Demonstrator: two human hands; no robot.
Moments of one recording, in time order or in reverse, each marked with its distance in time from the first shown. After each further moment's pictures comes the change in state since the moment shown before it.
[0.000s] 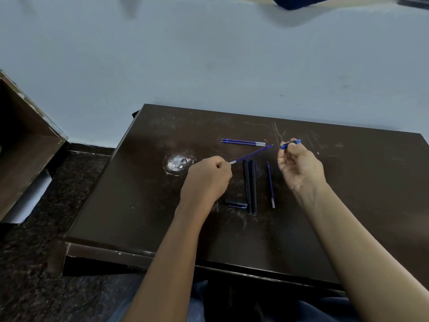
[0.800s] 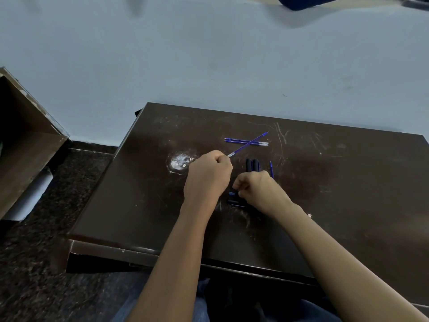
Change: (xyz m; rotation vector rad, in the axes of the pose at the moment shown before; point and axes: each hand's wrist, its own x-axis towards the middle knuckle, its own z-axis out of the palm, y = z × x) left_hand 0.002 0.000 -0.001 -0.125 0.090 -0.034; right_hand -0.012 0.061 -0.020 -1.992 -0.672 -0.447
